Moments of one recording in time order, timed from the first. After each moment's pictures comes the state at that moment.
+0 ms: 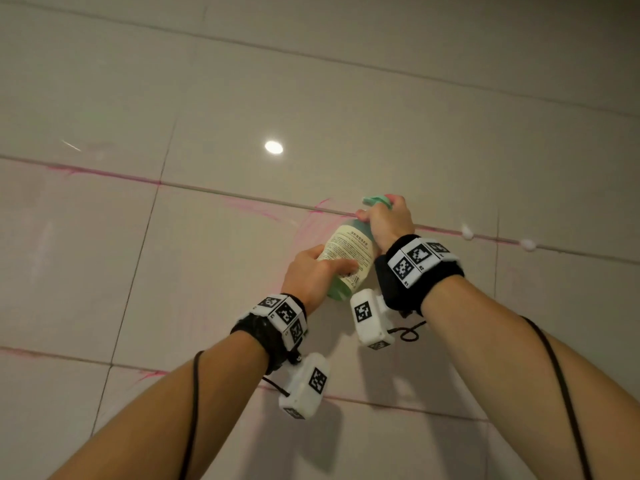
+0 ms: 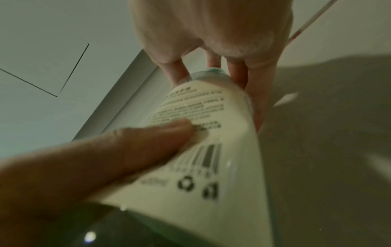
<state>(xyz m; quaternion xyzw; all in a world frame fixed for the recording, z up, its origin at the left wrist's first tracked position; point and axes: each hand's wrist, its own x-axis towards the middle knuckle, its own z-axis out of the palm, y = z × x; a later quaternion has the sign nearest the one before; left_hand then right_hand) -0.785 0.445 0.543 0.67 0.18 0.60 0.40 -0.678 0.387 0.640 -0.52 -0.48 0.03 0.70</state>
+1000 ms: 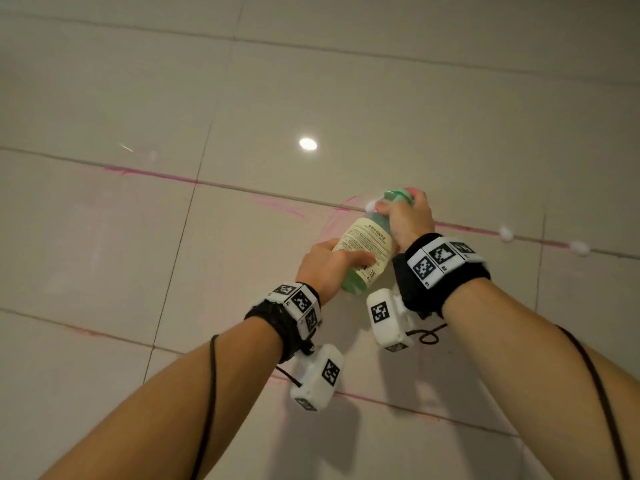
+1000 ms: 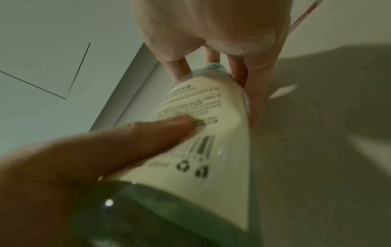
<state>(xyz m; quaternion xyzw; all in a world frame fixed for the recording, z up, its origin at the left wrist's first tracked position) -0.800 0.433 0.552 0.66 0.23 0.61 0.38 -0.685 0.391 0.641 -0.49 -0.51 0.07 0.70</state>
